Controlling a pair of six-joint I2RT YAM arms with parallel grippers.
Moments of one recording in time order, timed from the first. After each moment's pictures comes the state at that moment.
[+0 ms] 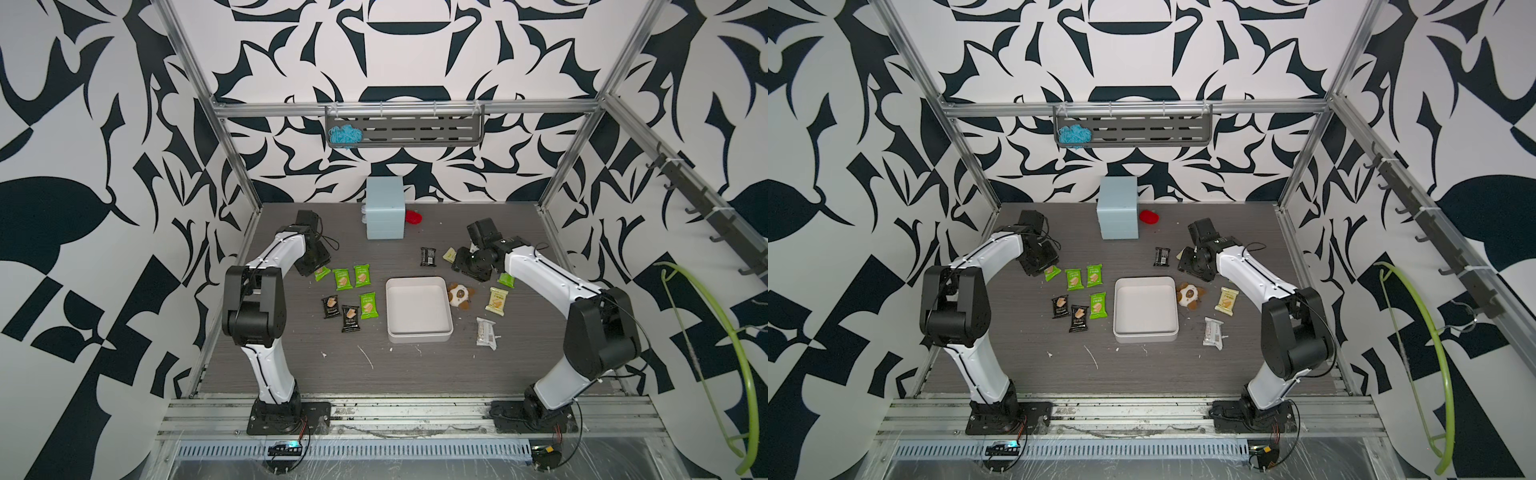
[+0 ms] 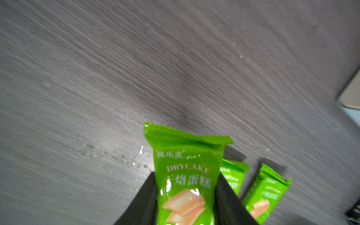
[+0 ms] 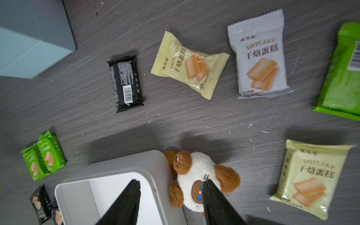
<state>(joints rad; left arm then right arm) -0.10 1.89 1.39 -0.76 0.00 -0.65 0.33 1.64 1.24 -0.68 -0.04 0.69</state>
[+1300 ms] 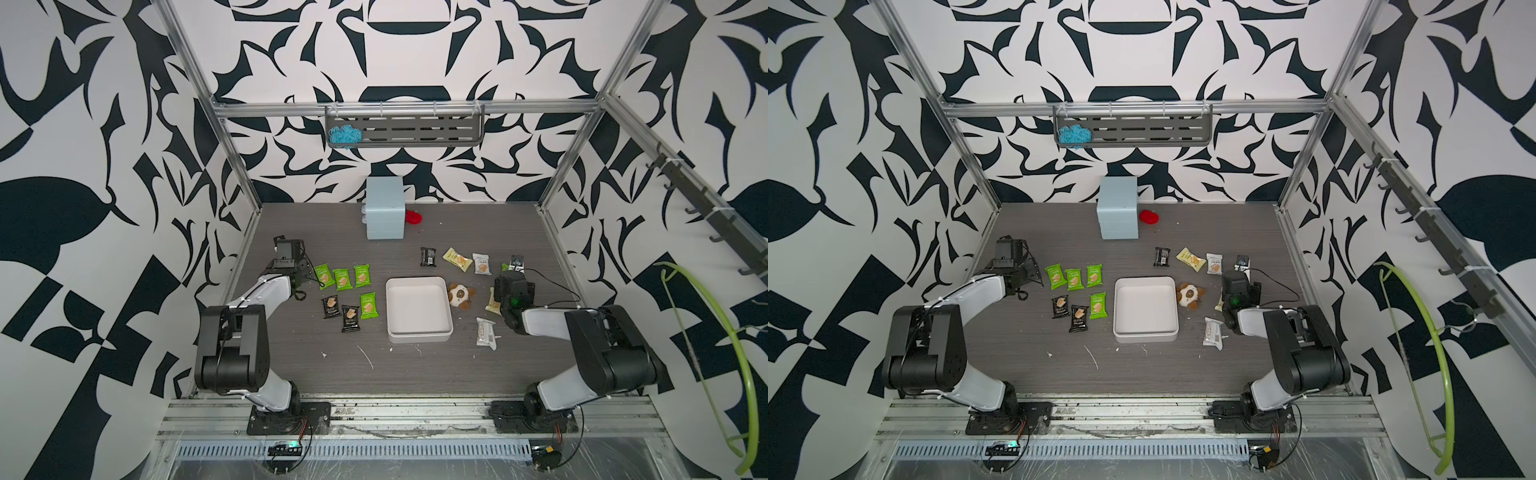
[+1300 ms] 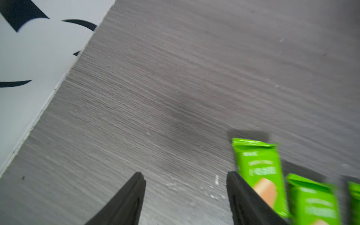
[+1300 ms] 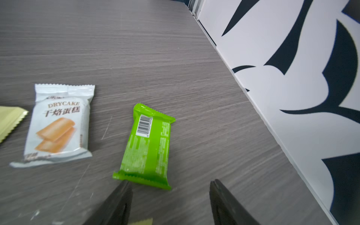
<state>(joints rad) -0.01 1.58 0.84 -0.13 -0.23 -0.26 0.13 1.54 0.44 0.47 0.53 0.10</state>
